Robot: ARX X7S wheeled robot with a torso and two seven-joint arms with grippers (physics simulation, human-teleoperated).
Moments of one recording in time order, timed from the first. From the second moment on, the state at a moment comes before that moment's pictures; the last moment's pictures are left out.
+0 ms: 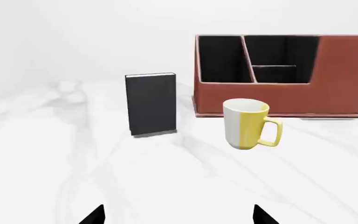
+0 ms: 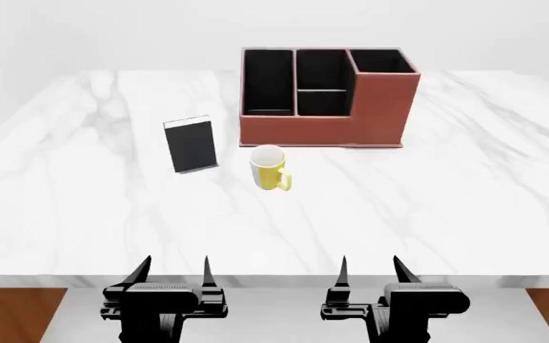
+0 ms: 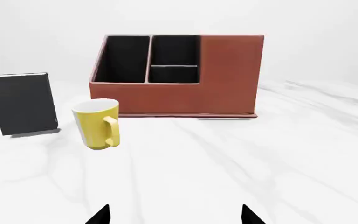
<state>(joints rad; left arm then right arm) 0.00 0.00 0.00 0.00 0.00 0.00 0.00 0.00 0.00 0.00 0.00 0.00 0.00 0.00</state>
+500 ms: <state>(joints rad) -0.04 -0.06 0.10 0.35 0.05 -0.35 -0.08 0.08 0.10 -0.09 -0.32 0.02 0.43 0.02</state>
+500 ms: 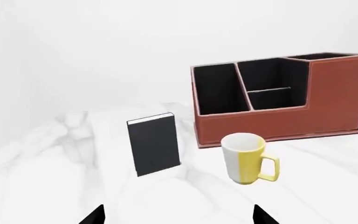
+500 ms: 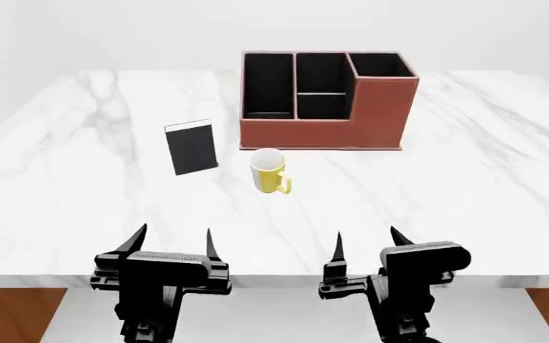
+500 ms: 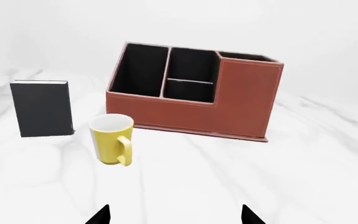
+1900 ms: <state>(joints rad) -0.21 -0.14 0.21 0.72 0.07 -0.77 -0.12 0.25 0.19 -0.11 -0.61 0.08 0.83 0.01</state>
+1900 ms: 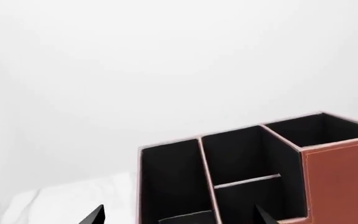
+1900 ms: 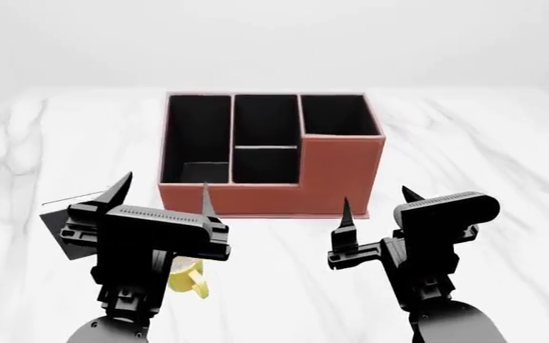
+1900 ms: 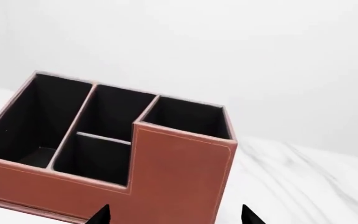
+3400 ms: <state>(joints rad) -0.21 -0.16 0.13 0.76 0.01 -0.80 -0.21 0.16 0.20 -0.49 -0.41 0.09 0.63 -0.12</state>
